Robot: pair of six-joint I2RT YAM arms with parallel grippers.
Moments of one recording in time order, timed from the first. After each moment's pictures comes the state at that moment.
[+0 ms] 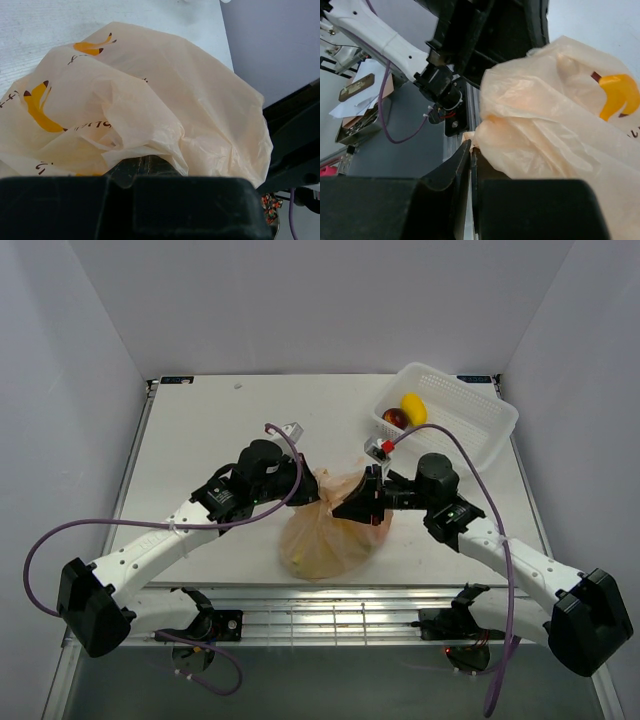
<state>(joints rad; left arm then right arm) -0.75 1.19 0.99 -0.29 0.17 -0.74 0.64 1.07 0.66 0.33 -0.91 0.42</state>
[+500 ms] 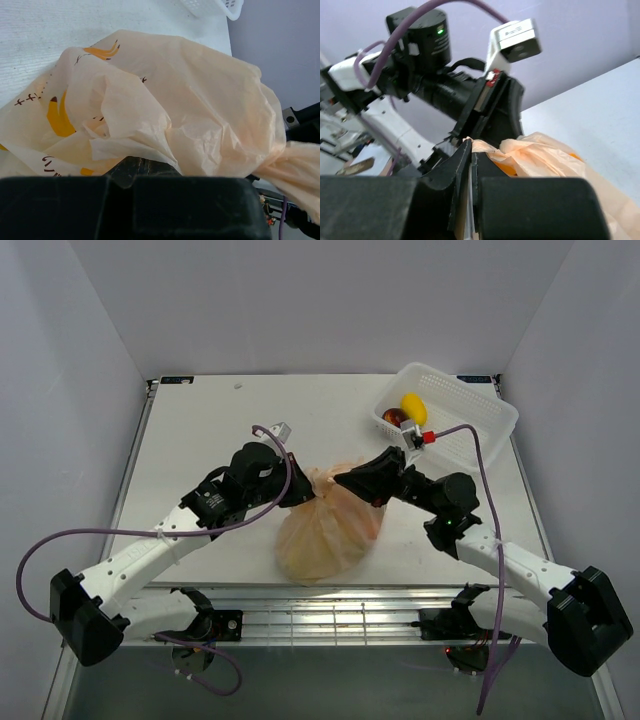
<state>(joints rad) -0.76 1.13 1.00 -0.37 0.08 -0.80 0.65 1.08 0.55 0.98 -0.67 0.73</state>
